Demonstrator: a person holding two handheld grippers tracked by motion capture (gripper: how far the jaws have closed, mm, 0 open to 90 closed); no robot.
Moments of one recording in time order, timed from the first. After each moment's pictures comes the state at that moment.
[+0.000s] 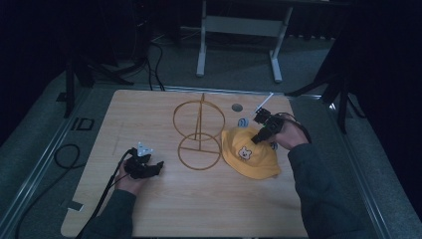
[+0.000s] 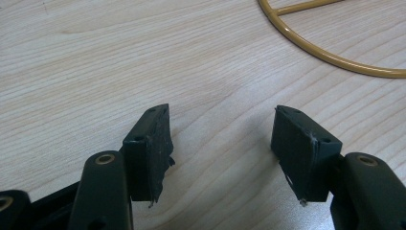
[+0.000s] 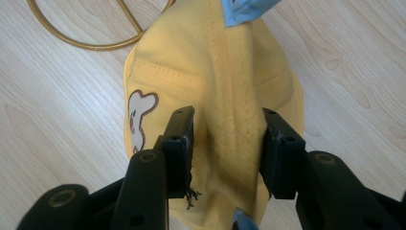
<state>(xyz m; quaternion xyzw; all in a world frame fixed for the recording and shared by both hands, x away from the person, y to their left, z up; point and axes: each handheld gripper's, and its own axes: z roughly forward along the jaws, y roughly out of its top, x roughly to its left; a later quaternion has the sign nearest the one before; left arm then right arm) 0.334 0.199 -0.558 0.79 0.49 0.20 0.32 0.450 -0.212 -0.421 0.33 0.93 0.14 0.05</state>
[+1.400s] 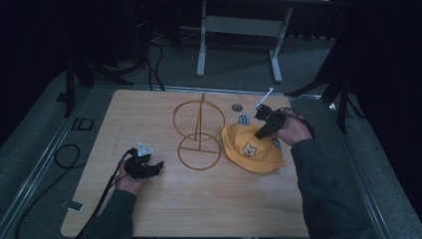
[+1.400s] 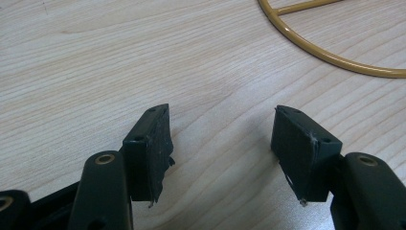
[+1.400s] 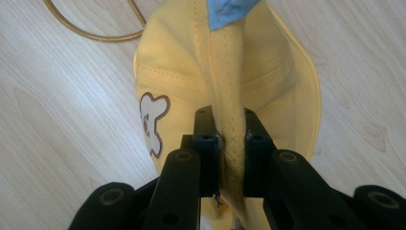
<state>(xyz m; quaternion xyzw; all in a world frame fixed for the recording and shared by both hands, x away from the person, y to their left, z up) 0.334 0.199 -0.557 0.79 0.49 0.20 0.32 0.446 -0.211 -0.398 0.30 0.94 0.12 0.06</state>
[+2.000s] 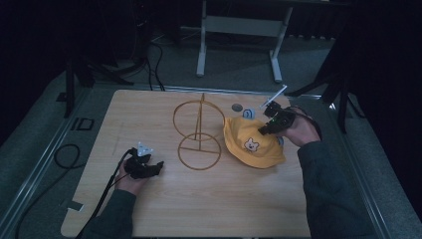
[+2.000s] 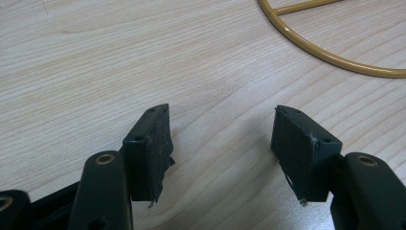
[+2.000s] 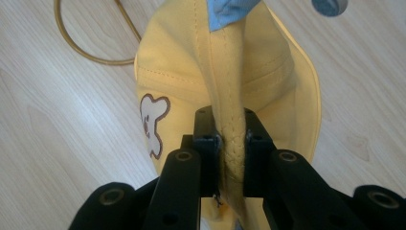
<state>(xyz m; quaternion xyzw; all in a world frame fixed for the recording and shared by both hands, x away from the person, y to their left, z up) 0.334 0.199 -0.557 0.79 0.49 0.20 0.32 0.439 -0.231 -0.383 0.31 0.93 0.19 0.08</state>
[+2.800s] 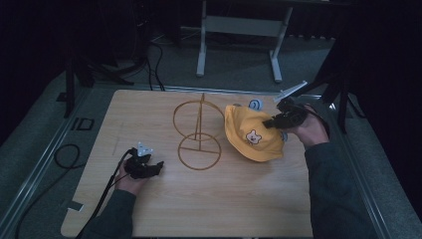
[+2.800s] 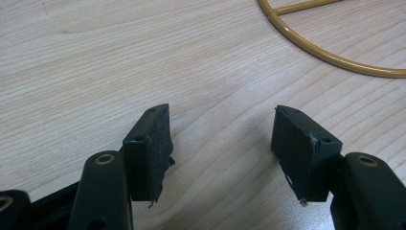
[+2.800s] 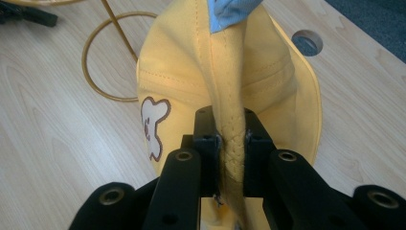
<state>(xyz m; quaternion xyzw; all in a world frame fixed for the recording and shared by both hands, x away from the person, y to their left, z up) 0.334 0.198 -0.557 0.79 0.49 0.20 0.32 0.432 -0.257 -0.363 0.31 0.90 0.28 0.09</state>
